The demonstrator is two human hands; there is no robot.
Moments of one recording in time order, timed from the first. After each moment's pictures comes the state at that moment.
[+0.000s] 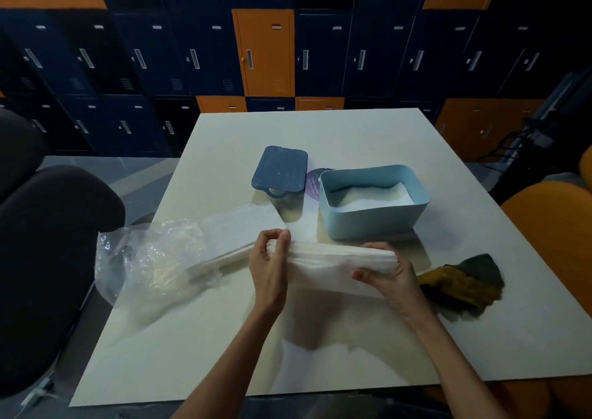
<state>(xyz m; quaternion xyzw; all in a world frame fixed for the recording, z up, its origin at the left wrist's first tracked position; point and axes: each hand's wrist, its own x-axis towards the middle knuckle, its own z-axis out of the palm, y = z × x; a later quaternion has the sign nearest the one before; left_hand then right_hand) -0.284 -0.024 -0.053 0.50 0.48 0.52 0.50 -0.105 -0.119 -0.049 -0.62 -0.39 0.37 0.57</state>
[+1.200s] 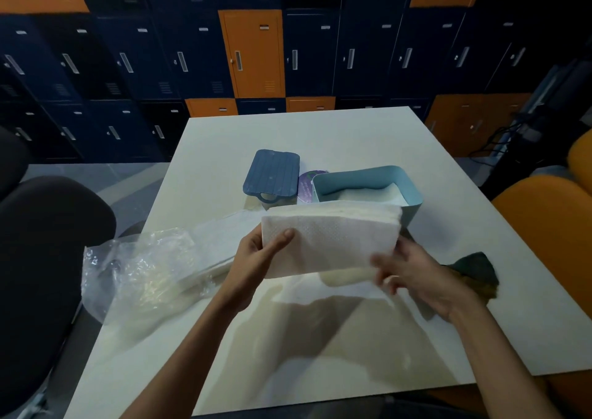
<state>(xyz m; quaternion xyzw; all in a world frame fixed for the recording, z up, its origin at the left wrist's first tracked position) -0.308 -0.001 -0.013 0.55 0.39 0.34 0.65 -0.071 -0.120 -0.006 -0.63 -0.35 0.52 0.46</state>
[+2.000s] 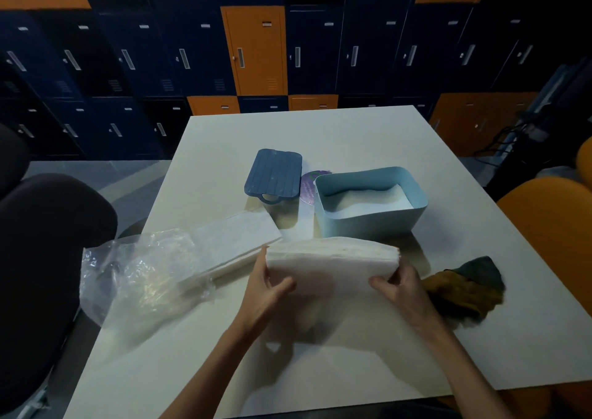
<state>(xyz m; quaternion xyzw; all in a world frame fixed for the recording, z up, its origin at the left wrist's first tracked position) -0.312 -0.023 -0.062 0.63 0.40 0.35 0.56 -0.086 -0.120 -0.060 -0.69 -0.37 0.36 0.52</state>
